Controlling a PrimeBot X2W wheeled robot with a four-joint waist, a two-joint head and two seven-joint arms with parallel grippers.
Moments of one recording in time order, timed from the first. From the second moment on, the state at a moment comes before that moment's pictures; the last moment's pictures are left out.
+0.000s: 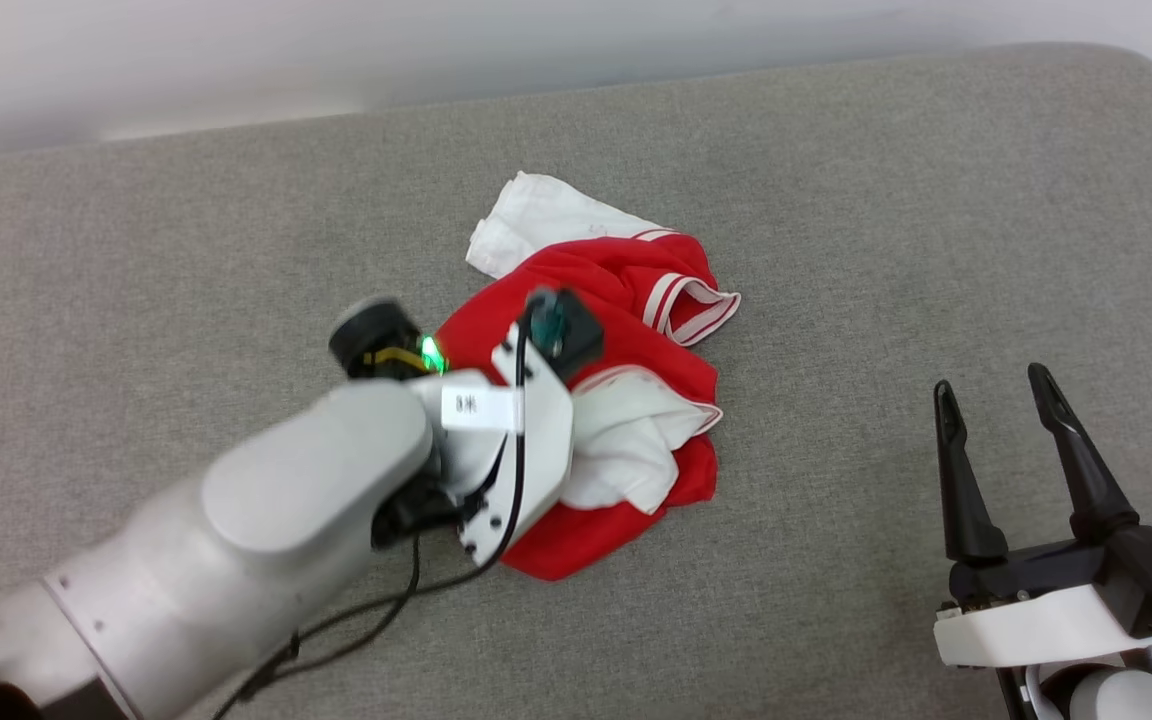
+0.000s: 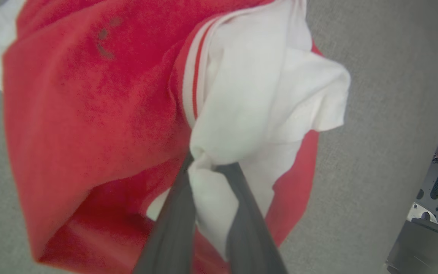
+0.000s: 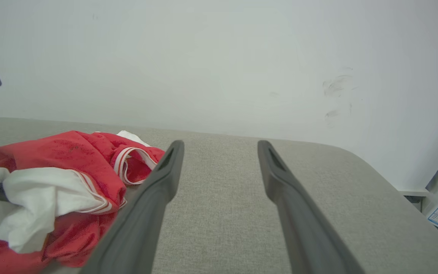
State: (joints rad) left arm -1.03 0.48 -1.25 0.31 -0.91 -0.13 0.56; right arm -0.04 -0.05 -0.01 -0.08 0.00 0.13 -0.26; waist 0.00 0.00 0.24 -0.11
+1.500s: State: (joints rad) left arm -0.04 0.36 -0.37 -0.02 -0.34 0.39 -0.26; right arm 0.10 -0.05 -0.05 -0.05 0.03 0.13 -0.26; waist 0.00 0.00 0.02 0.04
